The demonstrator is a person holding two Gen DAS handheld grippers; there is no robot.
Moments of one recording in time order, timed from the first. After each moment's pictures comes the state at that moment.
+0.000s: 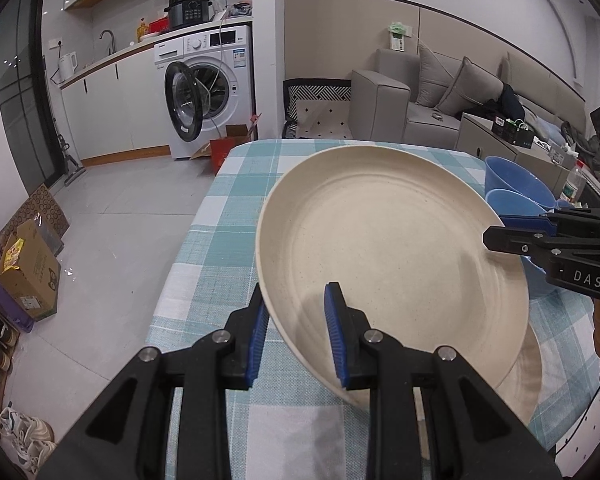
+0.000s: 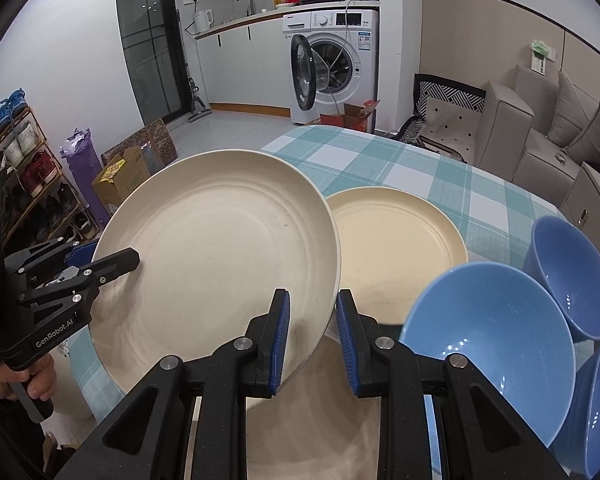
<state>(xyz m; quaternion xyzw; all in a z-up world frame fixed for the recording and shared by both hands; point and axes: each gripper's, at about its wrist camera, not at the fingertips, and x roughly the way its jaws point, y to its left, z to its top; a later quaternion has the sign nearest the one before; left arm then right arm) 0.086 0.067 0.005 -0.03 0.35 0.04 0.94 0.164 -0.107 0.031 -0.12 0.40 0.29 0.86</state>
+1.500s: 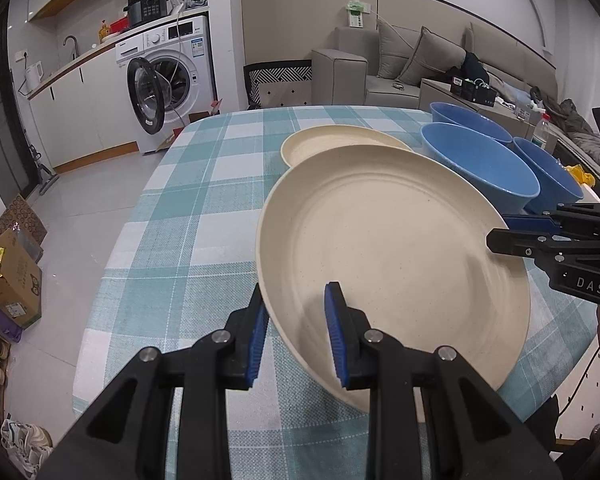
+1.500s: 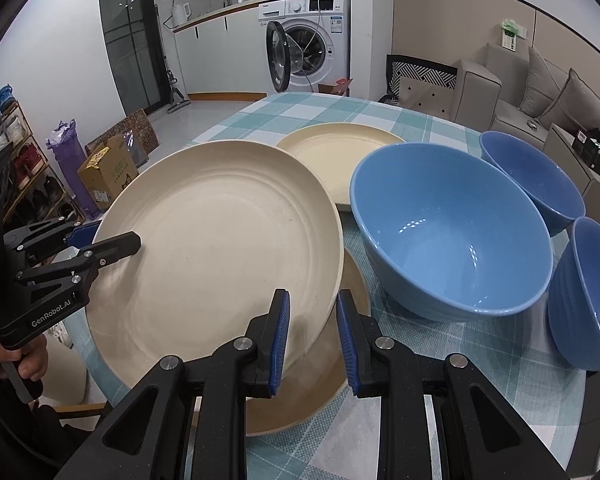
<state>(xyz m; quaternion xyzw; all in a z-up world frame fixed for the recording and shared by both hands) 0.051 0.013 -0.025 0.00 0.38 -0.02 0.93 0.092 -0.174 -0.009 -0.12 0.42 0.24 0.87</state>
